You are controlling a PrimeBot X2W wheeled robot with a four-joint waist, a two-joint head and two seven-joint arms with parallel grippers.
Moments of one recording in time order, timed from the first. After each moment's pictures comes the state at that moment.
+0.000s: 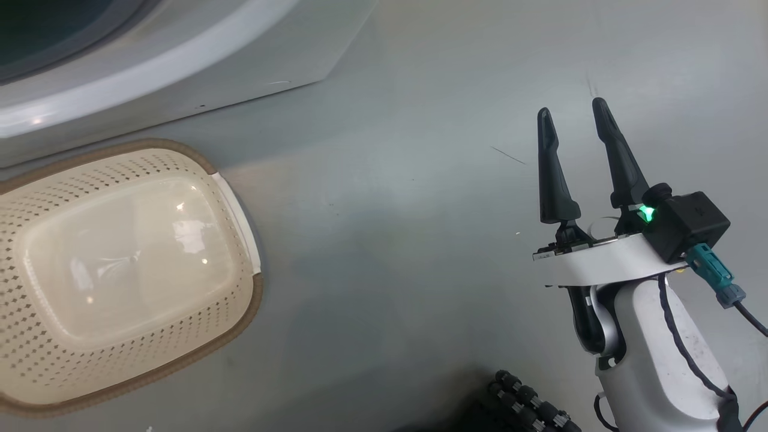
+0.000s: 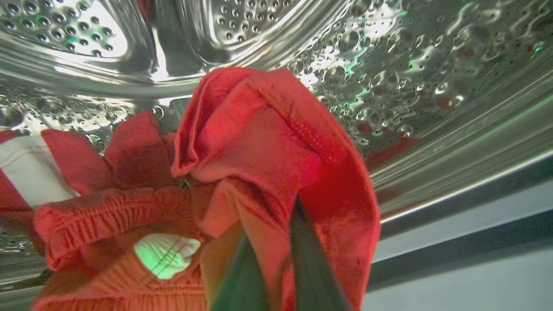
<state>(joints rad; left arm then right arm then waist) -1.08 0.39 -0.14 0.35 -0.64 -0.12 0.58 -0.30 -0.04 0.26 0.01 0.31 -0.05 -0.26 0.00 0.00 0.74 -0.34</state>
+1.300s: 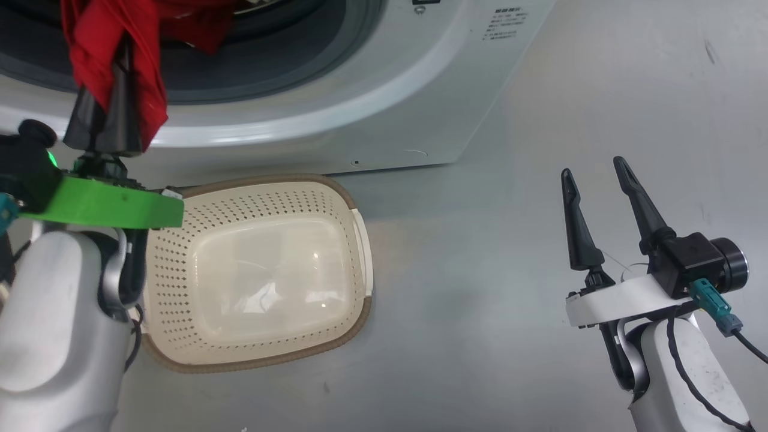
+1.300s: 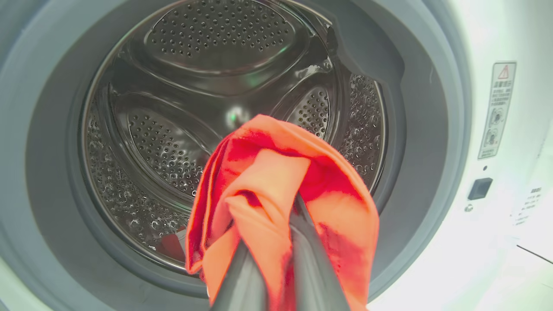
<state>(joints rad) -0.56 0.22 -0.22 0.14 -0.47 -0.10 -0.26 -0.19 -0.08 0.15 0.09 0.16 0.03 -0.26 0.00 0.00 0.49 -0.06</state>
